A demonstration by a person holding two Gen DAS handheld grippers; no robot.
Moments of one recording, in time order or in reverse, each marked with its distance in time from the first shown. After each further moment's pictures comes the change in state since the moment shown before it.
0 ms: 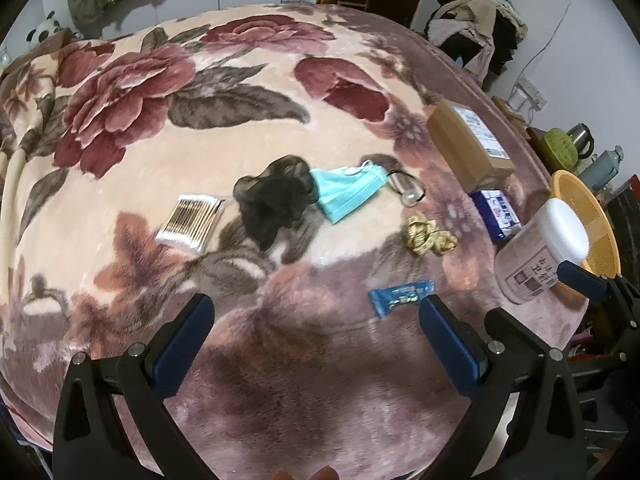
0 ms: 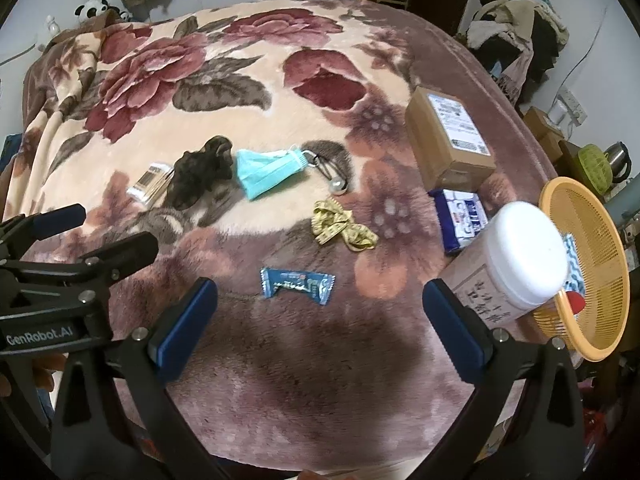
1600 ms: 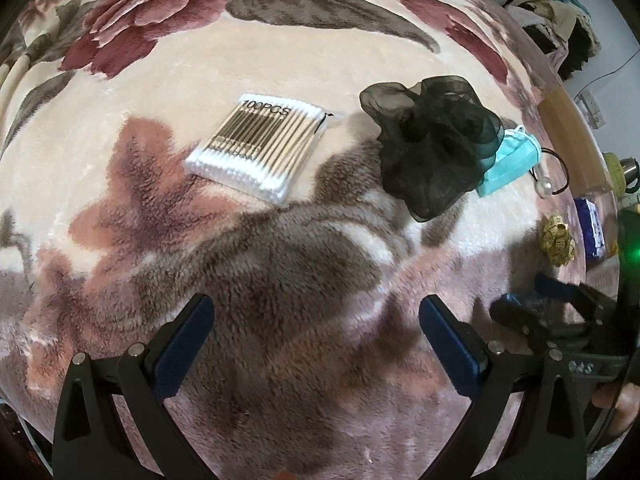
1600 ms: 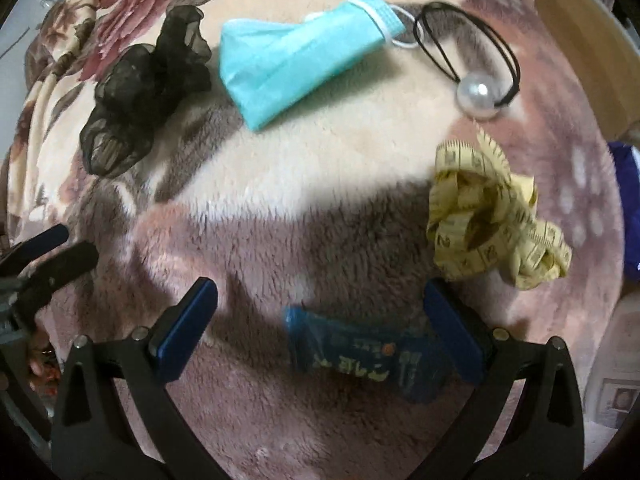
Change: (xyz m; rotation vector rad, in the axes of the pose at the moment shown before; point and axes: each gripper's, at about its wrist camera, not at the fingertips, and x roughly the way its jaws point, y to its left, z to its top) left arm 0.125 0.104 -0.010 -0.181 0.180 0.052; right arm 0.178 0.015 0.005 0.014 0.311 0.290
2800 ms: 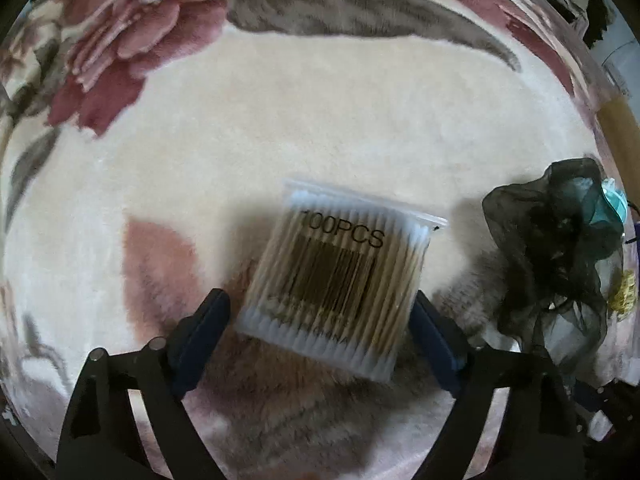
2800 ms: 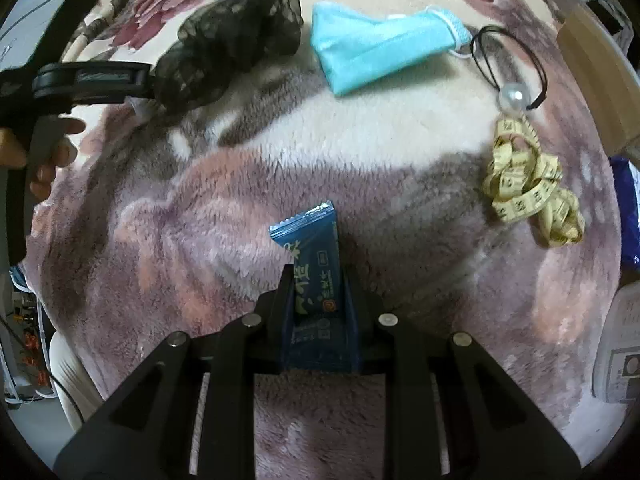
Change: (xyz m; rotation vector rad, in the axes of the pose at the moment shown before) left arm 0.054 0.036 0.088 0.085 0.069 0.118; right arm 0.003 0.052 -0.017 -0.114 -0.028 -0.056
